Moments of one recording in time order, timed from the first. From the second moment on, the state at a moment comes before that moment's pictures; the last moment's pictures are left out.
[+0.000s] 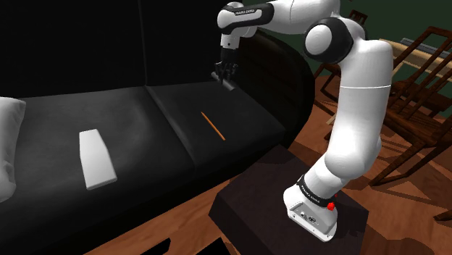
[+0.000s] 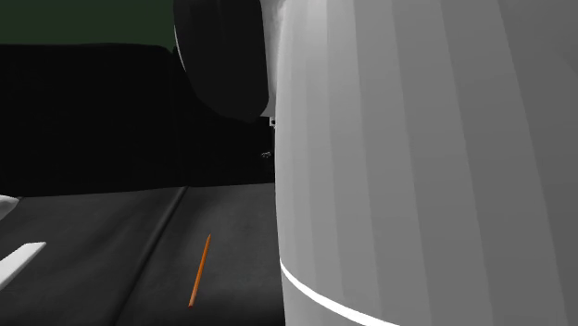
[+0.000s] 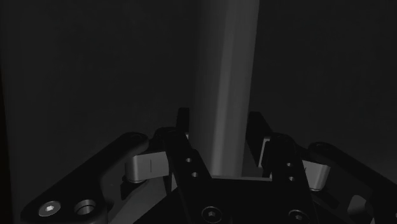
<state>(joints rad) -0.09 0.50 -0.11 -1.46 0.09 1.71 -0.04</state>
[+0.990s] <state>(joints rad) 0.05 0.33 -0.04 -1.65 0.10 1.74 0.15</state>
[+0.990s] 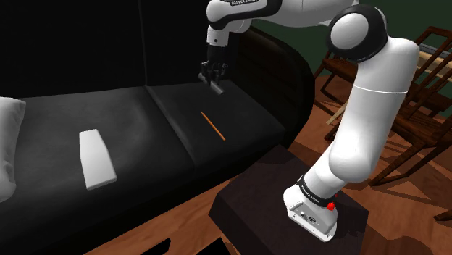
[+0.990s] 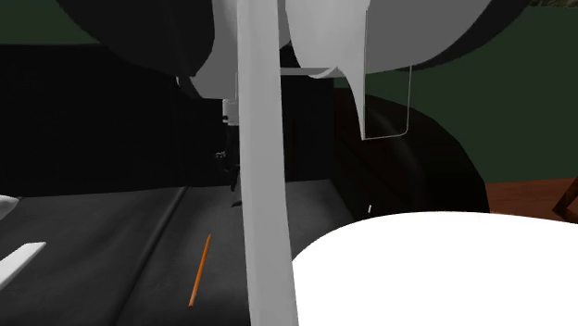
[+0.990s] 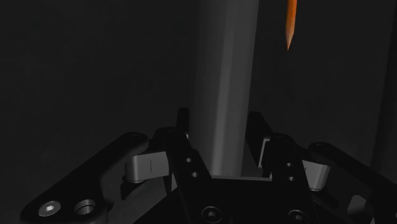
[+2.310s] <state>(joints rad) 0.32 0.31 0.12 -1.69 0.15 1.82 0.57</state>
